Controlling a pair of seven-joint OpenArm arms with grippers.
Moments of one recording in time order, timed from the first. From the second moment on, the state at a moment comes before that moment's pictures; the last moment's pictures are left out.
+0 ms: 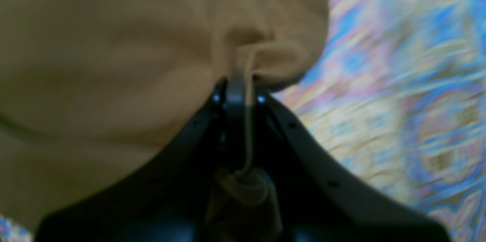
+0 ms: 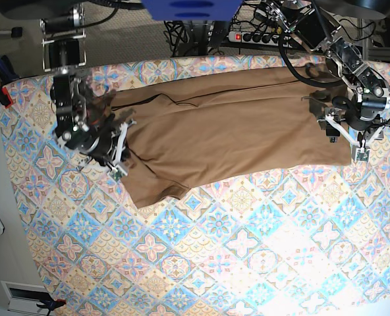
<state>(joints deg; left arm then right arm) 2.0 -2.7 -43.8 108.4 -4.5 -41.1 64.5 2.6 18.9 -3.6 89.9 11.8 35.1 -50.8</state>
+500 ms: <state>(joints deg) 2.0 -2.7 -43.7 108.4 -4.5 -41.1 64.5 -3.8 18.2 -3.4 97.2 12.2 35.0 -49.6</state>
